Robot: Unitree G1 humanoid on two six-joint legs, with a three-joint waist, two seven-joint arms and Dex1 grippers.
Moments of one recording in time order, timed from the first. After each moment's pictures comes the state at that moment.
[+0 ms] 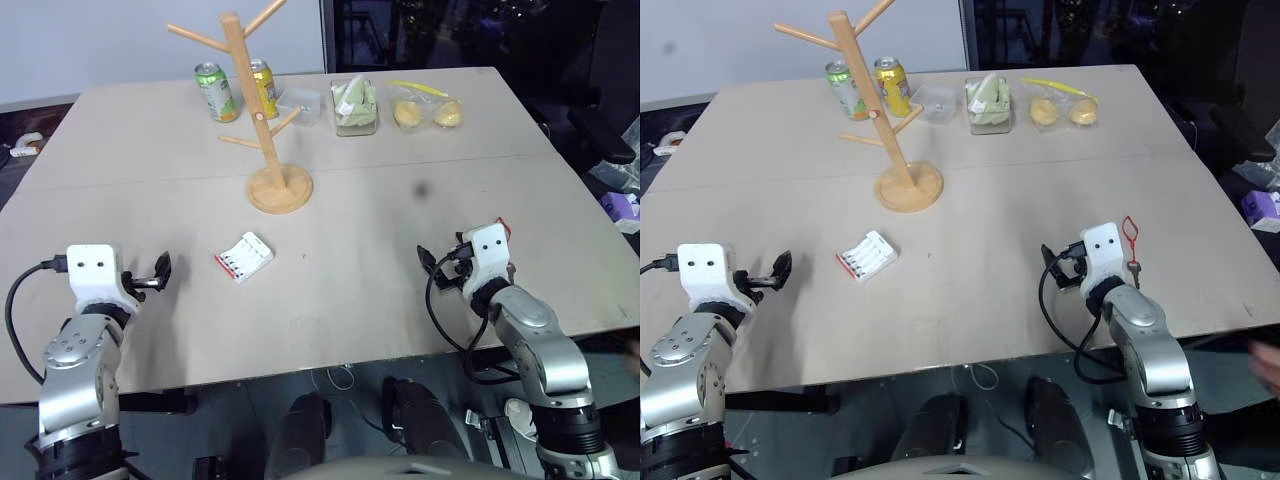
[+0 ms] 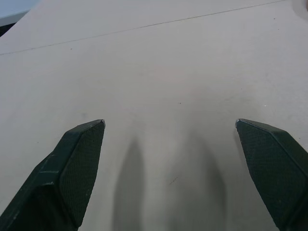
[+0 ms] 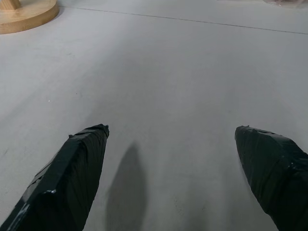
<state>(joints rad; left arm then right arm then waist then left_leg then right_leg) 0.01 0.54 0.51 -0.06 -0.24 0.34 -0.28 -0.11 -0.25 0.01 -0.35 0.17 0.56 0.29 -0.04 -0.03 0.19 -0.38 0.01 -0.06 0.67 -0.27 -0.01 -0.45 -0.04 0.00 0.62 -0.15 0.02</state>
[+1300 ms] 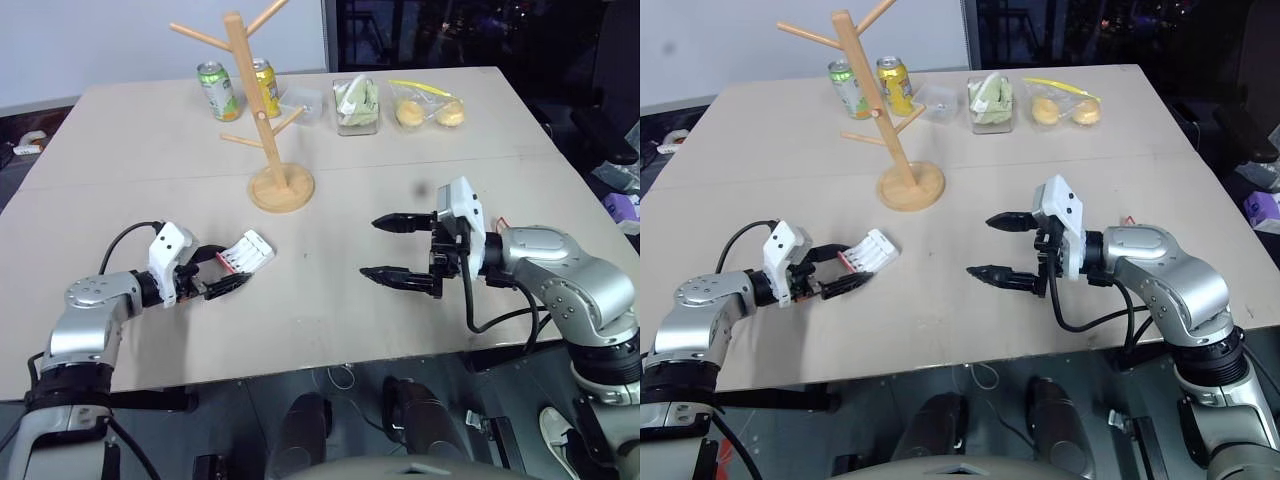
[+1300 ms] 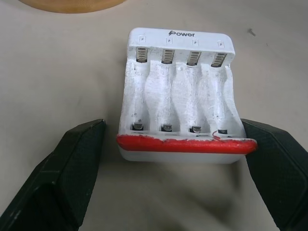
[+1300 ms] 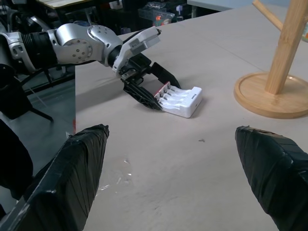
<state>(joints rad) -0.26 0.80 0.17 0.34 -0.33 0.23 -1.09 -0.50 -0.55 0.11 -0.45 0.64 0.78 0.89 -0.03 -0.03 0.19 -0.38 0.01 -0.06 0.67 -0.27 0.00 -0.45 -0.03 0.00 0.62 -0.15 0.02</state>
